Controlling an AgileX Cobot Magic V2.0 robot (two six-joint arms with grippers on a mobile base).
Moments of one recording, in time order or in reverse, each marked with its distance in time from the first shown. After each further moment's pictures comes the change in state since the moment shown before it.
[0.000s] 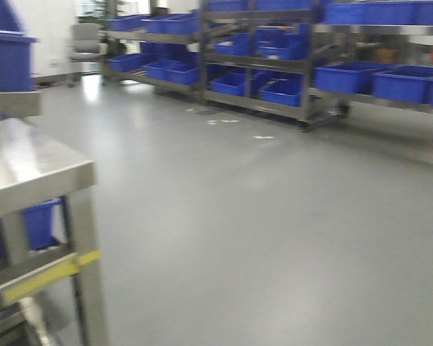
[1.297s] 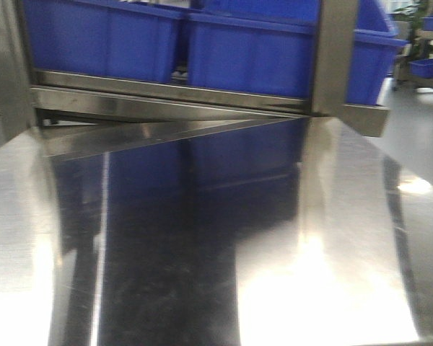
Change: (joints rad) left arm 0.000 0.000 0.000 0.000 0.000 0.000; right arm 0.000 0.000 0.000 0.000 0.002 0.000
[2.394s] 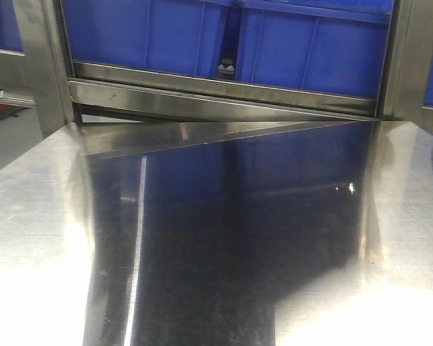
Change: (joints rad) left arm 0.000 0.000 0.000 0.000 0.000 0.000; right arm 0.000 0.000 0.000 0.000 0.000 0.000
